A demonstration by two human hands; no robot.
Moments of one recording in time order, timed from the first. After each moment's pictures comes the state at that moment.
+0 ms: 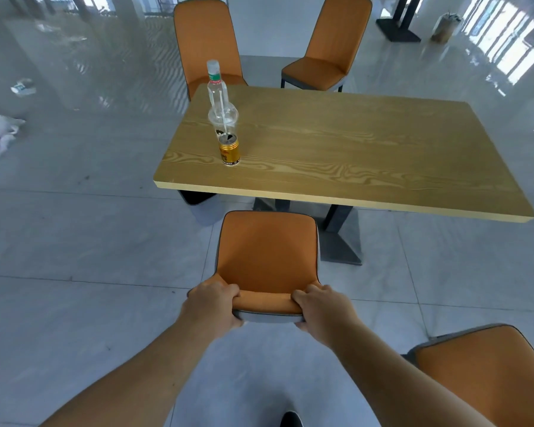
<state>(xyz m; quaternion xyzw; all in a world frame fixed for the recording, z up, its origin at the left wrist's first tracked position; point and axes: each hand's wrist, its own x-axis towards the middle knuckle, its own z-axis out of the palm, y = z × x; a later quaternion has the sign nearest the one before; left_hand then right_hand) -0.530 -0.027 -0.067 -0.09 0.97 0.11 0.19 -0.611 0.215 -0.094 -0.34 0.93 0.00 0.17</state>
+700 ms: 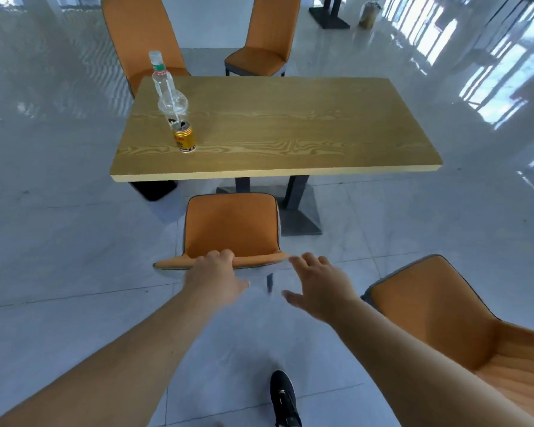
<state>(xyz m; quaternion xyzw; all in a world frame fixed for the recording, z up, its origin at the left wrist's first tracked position) -0.510 0.034 -0.017 -0.09 0.96 0.12 0.22 -0.524 0.267 -0.033 -0.20 0.97 -0.03 0.15</state>
